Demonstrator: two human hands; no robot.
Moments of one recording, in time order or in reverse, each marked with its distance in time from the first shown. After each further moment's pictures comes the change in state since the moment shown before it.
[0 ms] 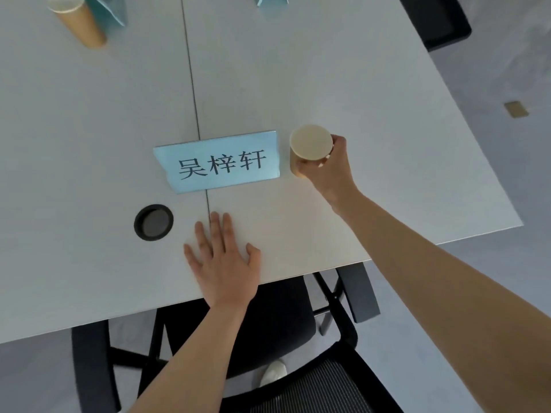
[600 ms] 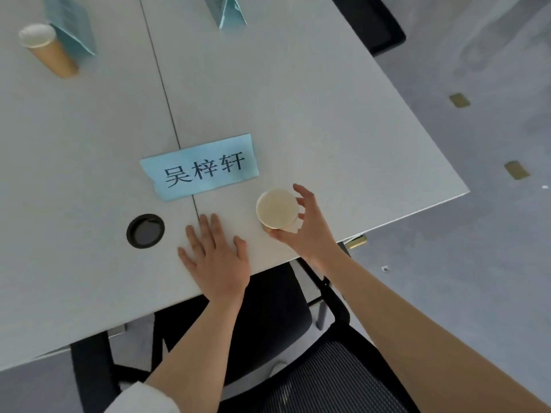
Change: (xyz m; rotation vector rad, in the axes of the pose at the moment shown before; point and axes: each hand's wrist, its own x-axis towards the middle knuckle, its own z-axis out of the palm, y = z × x) left_hand -0.002 -0.002 -0.003 -0.145 0.004 0.015; right_hand -0.125 0.033 -0.010 -0.133 -0.141 0.041
